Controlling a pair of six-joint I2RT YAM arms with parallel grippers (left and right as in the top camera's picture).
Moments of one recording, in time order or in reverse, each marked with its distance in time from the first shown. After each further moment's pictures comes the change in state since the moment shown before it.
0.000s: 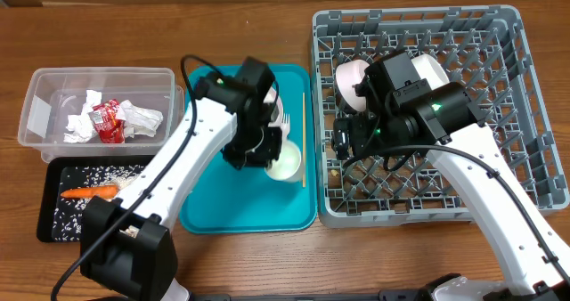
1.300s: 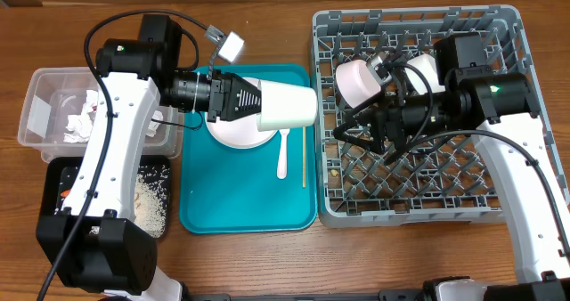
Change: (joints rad) left arm 0.348 0.000 0.193 -0.116 1.051 0.890; right arm -0.294 0.000 0.000 0.035 -0.996 -0.750
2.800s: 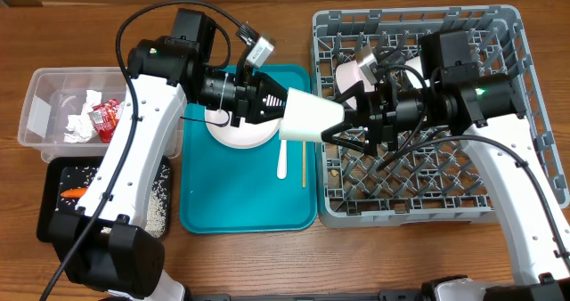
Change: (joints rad) left arm -0.126 0.000 0.000 0.146 0.080 0.027; right arm 0.082 0.000 0.000 0.133 -0.226 -0.094
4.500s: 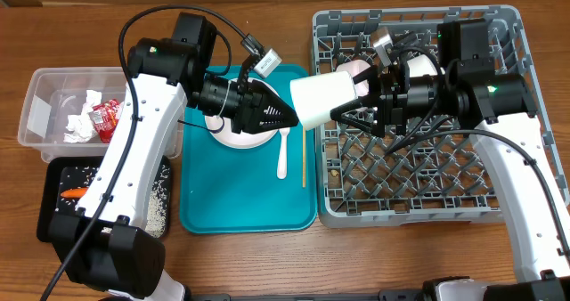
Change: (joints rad) left arm 0.000 0.000 0.018 -0.117 -0.222 0.005; right arm -0.076 0.002 -0.008 0.167 0.006 0.164
